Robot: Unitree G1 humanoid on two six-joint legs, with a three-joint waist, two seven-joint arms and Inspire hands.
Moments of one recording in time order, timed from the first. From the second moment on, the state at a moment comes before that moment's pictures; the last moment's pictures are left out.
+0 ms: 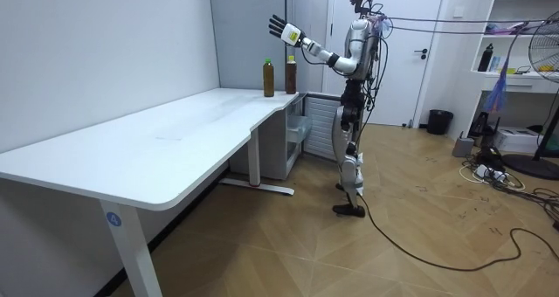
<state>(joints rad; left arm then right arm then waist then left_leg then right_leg) -0.01 0.27 0.07 -0.45 -0.28 -0.02 0.10 0.10 -0.26 0.02 1.35 -0.21 0.10 0.16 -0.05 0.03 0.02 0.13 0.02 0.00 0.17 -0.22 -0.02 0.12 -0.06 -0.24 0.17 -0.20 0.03</state>
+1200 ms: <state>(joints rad) -0.01 0.27 -0.02 -0.39 -0.28 0.14 -0.21 0.09 -0.26 0.03 1.35 -0.24 0.16 0.16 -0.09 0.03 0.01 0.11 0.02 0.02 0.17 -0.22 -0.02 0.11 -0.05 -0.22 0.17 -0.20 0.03</state>
